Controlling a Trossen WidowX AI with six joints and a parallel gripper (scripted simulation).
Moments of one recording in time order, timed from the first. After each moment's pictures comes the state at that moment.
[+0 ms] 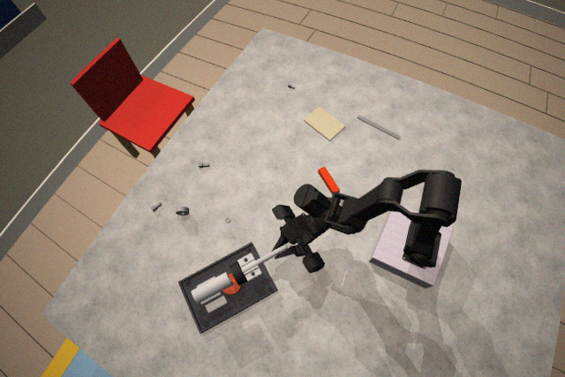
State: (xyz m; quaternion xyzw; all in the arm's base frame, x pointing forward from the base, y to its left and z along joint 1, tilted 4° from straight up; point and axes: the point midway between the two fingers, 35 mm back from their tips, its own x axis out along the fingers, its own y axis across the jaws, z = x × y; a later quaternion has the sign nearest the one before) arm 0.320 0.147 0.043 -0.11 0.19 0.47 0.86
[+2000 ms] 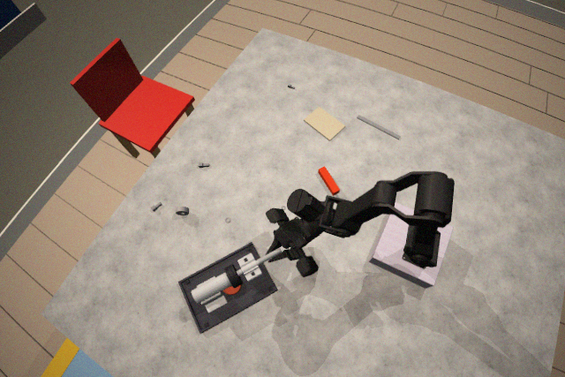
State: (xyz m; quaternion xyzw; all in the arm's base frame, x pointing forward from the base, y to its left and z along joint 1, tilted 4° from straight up) arm 0.330 0.163 0.045 -0.11 0.19 0.47 0.86
